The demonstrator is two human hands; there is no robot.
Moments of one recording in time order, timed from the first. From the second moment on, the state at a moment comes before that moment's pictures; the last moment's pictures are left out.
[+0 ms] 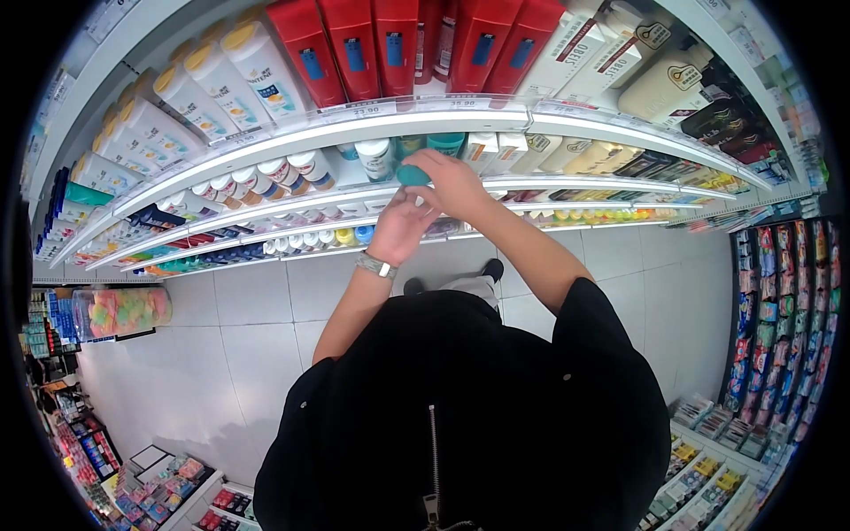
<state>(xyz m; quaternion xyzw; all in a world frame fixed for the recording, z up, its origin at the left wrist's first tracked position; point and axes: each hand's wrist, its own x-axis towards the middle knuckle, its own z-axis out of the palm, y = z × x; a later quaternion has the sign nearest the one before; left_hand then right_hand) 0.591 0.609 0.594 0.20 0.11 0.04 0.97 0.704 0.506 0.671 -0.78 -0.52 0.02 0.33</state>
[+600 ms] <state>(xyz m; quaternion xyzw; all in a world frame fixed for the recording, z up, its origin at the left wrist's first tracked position) 0.589 0.608 0.607 0.22 0.11 0.03 0.97 0.719 0.538 0.655 -0.84 -0.49 -0.09 0.22</state>
